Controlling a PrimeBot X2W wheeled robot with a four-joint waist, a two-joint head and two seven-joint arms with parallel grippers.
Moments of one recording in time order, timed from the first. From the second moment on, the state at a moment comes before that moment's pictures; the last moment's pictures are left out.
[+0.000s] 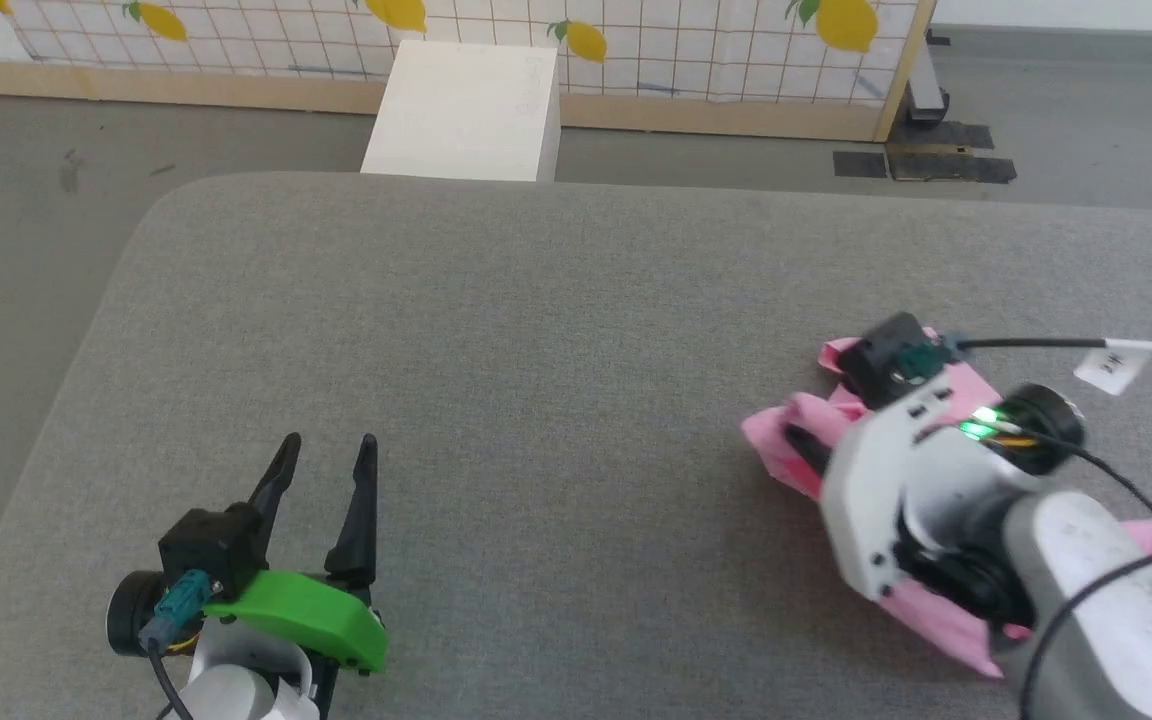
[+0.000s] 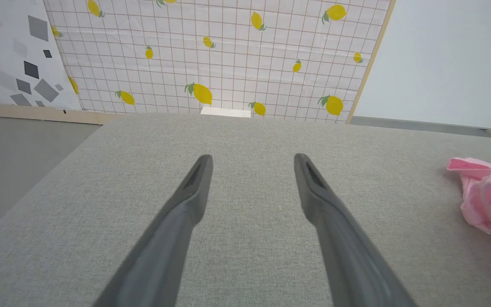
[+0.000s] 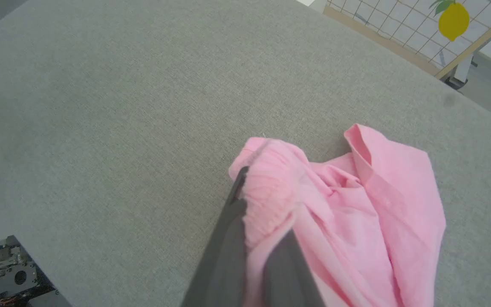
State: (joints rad) left arm -0.10 0.31 -0.32 0.12 -0.46 0.07 -0.24; right arm -0.35 -0.29 0.37 0.01 0.38 0.13 0.76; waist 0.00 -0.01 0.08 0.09
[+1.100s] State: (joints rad) left arm -0.17 0.29 -0.34 0.18 -0.46 0.05 -0.25; right arm -0.62 -0.15 0.66 0.67 0.59 0.13 0.11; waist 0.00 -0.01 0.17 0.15
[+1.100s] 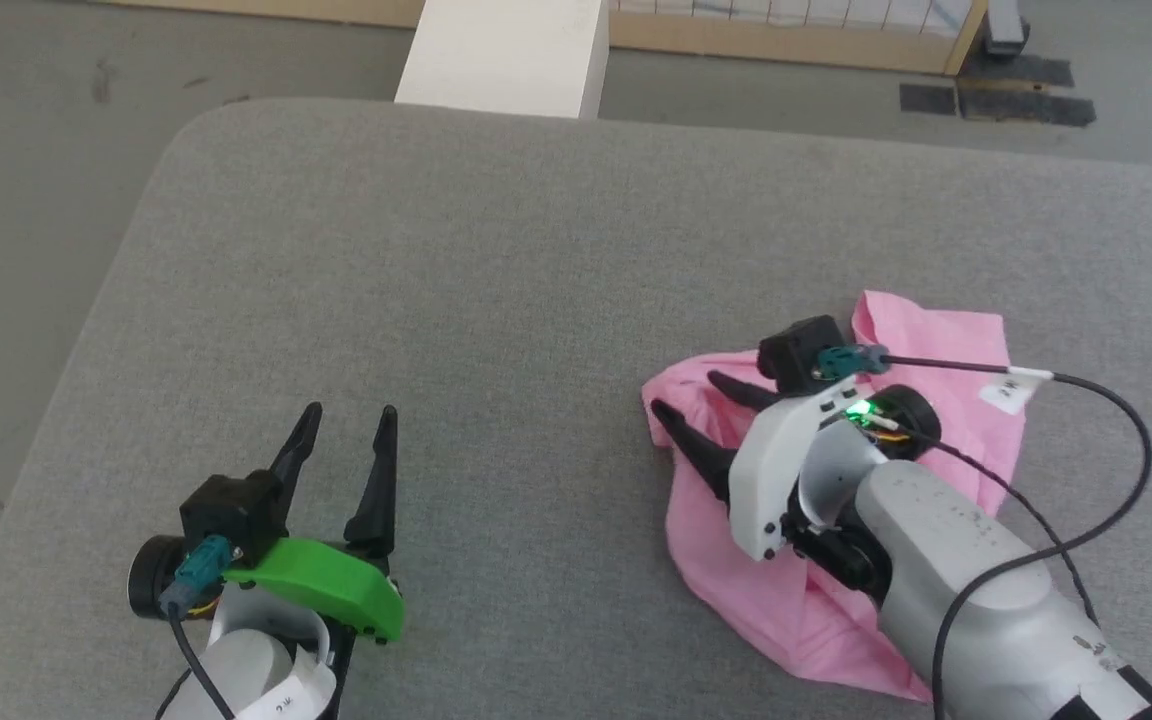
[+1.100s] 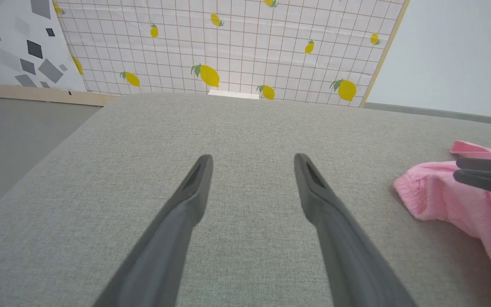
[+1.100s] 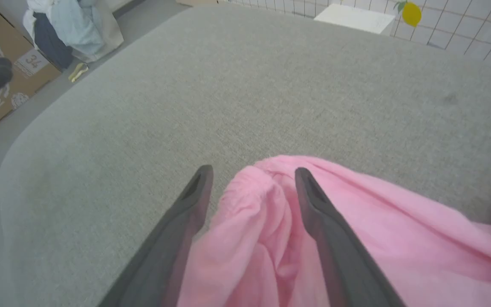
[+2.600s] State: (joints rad) left arm -0.31 0.26 -0.62 0.30 -0.51 -0.10 0.24; right arm 0.10 -0.06 -0.01 -0.16 0.15 0.13 0.11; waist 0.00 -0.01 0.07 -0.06
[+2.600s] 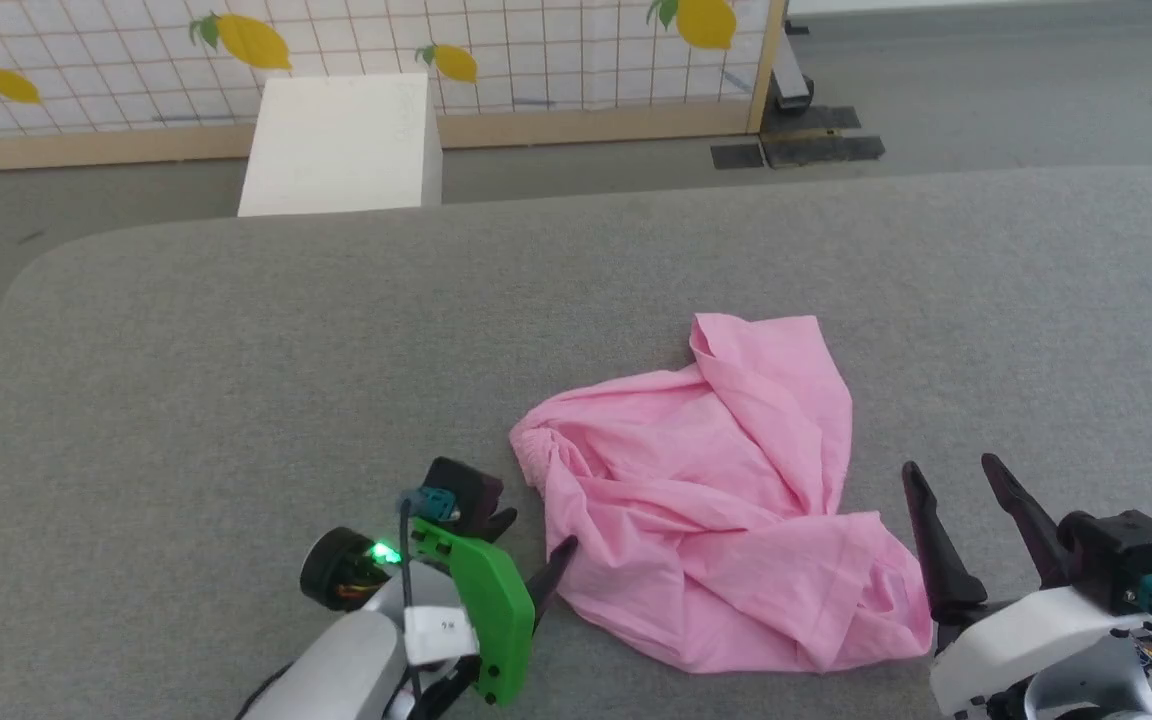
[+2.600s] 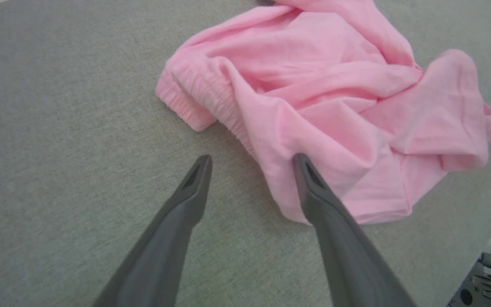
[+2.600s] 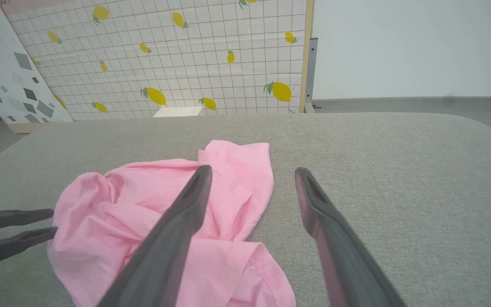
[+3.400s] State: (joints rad) left arm -0.47 0.30 -0.82 0.46 -0.66 -0.12 0.32; right arm 0.10 -0.05 -0.04 -0.13 0.20 0.13 0.08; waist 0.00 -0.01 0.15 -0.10
